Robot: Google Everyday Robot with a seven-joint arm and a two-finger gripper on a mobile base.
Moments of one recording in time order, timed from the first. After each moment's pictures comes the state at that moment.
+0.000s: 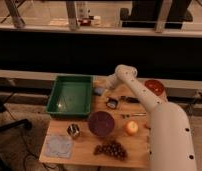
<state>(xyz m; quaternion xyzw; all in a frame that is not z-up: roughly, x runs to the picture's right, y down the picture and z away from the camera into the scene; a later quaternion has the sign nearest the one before) 0.017 -0.004 0.978 -0.20 -0.26 0.05 0.94</state>
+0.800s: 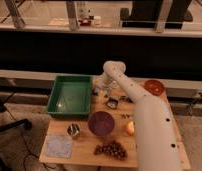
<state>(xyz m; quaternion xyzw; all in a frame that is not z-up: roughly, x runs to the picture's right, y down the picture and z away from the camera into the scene) -0.002 0.008 0.984 -0.25 -0.23 -0.07 0.94</state>
